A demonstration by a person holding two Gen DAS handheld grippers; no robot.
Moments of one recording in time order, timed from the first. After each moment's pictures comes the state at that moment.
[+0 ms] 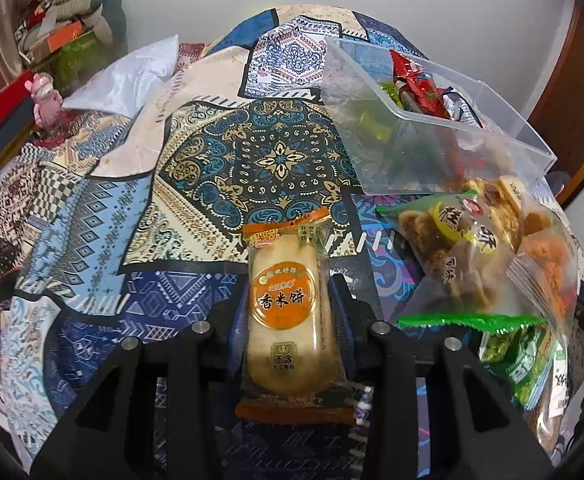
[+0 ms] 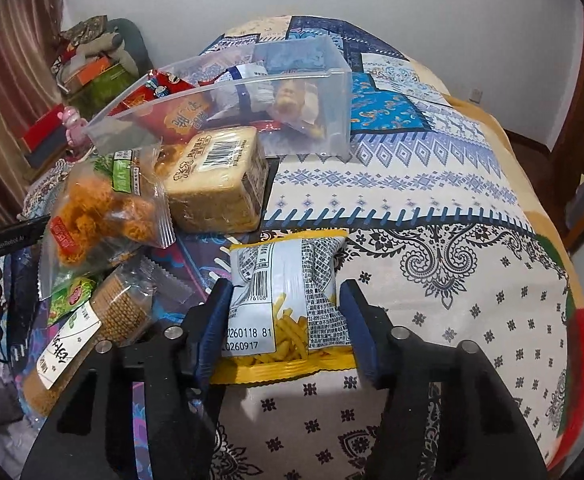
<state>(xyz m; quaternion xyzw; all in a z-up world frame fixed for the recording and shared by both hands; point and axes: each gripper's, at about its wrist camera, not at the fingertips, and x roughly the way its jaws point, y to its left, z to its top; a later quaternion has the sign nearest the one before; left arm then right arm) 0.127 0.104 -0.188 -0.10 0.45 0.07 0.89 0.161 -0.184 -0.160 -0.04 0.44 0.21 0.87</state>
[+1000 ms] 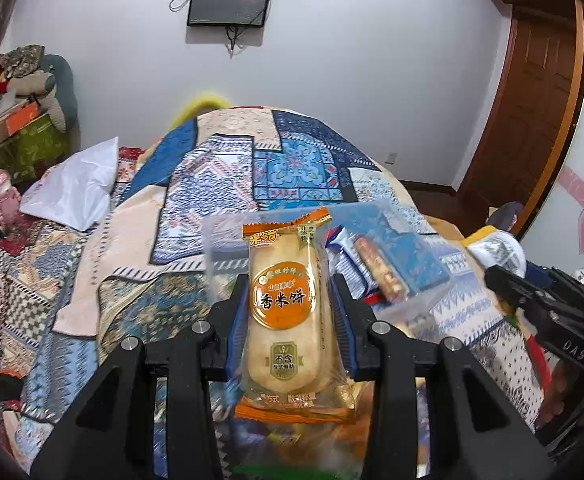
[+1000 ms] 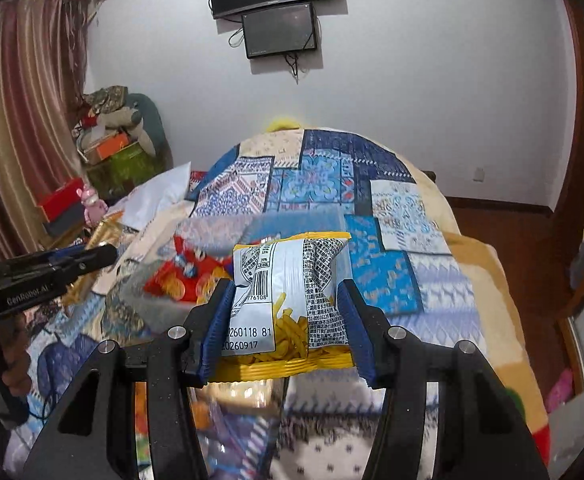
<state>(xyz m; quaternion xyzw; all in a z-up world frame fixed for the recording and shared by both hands) 0.199 0.045 -0.064 -0.08 0.33 -0.02 0.94 0.215 -0.163 -0.054 -0.01 0.30 0.24 0.92</state>
